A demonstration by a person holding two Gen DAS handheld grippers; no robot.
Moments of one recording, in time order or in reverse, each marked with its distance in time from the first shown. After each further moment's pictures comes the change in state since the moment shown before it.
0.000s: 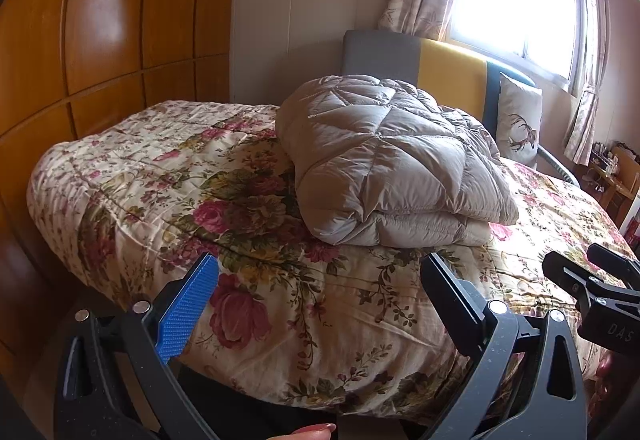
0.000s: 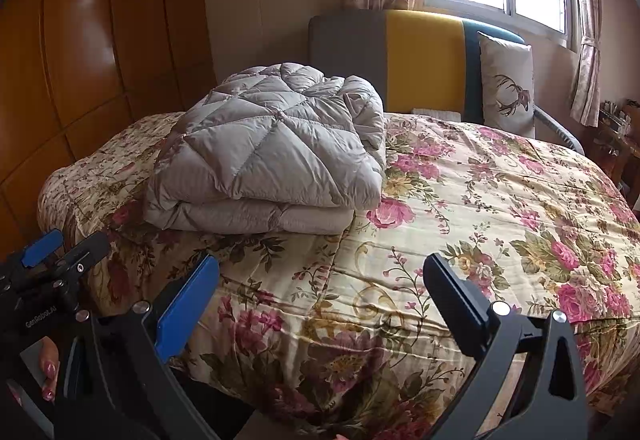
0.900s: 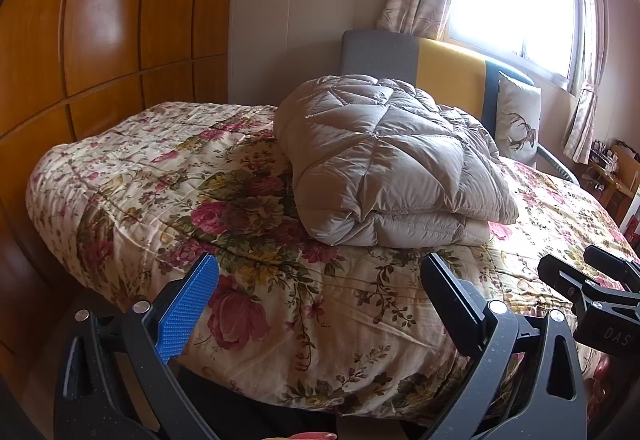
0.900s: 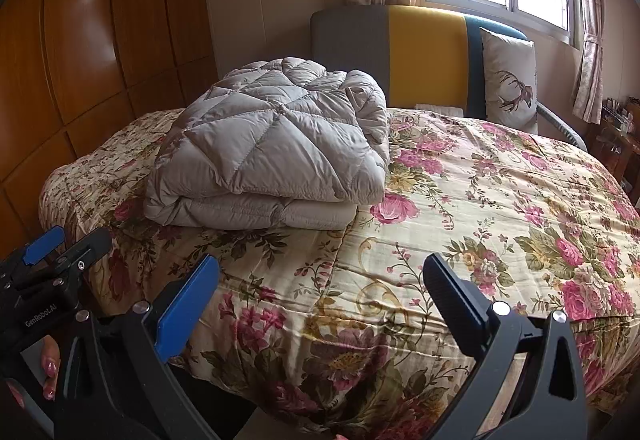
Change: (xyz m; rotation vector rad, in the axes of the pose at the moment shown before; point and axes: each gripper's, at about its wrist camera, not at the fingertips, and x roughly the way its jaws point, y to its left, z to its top) left arm 0.001 -0.002 -0.001 0.006 -0.003 -0.001; right arm 0.004 0.001 -0.003 0.001 0.012 0.007
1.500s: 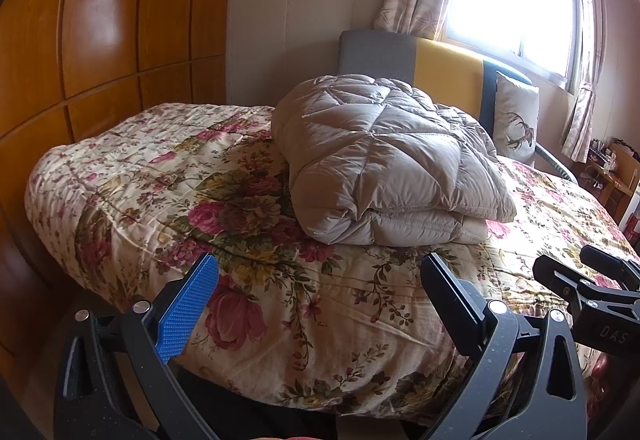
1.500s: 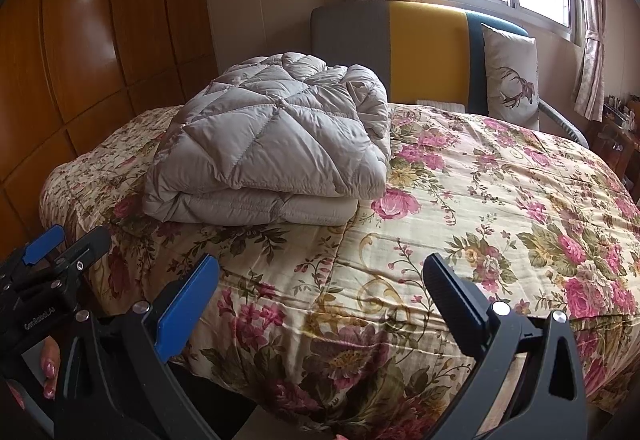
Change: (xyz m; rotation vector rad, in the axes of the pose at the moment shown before) left arm -0.002 -0.002 -0.001 0.005 -0.005 -0.007; right arm 0.002 0.001 0.000 0.002 0.014 0.004
